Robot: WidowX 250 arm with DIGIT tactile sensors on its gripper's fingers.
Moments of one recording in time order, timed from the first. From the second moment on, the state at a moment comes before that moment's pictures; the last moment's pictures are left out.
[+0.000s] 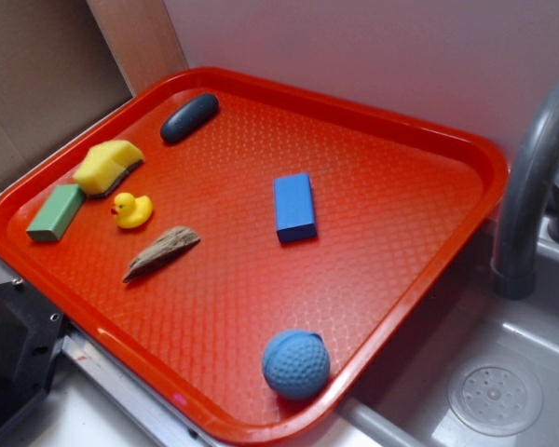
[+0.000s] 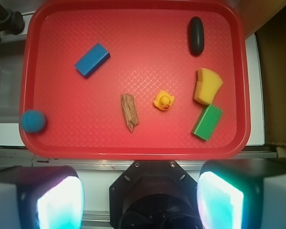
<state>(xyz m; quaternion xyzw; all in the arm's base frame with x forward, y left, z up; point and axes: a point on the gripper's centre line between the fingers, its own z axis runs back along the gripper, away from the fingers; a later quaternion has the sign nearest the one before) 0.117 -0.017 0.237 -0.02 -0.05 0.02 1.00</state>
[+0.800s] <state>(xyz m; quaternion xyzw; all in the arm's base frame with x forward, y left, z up) 0.188 0.046 0.163 -0.01 -0.07 0.07 1.00</state>
